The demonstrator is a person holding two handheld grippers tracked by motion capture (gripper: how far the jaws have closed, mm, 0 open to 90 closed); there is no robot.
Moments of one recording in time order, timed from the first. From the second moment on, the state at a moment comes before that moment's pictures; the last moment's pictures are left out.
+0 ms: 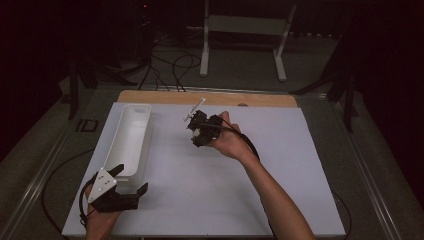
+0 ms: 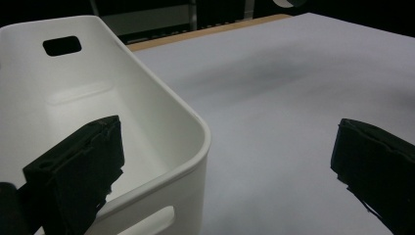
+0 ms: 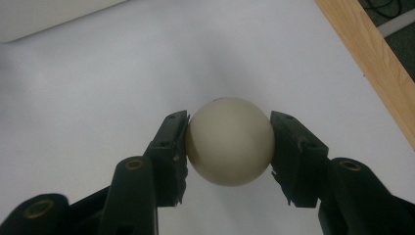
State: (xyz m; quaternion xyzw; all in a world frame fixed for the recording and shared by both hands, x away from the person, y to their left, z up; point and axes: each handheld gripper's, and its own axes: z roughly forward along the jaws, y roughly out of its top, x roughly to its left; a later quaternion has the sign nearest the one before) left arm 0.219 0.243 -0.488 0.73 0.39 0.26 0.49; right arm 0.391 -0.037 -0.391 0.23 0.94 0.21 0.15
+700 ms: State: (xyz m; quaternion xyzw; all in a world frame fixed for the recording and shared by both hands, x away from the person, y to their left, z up) left arm 0.219 0.243 -0.488 0.73 0.39 0.26 0.49; right arm 0.391 -0.028 -0.385 0.23 0.94 0.22 0.15
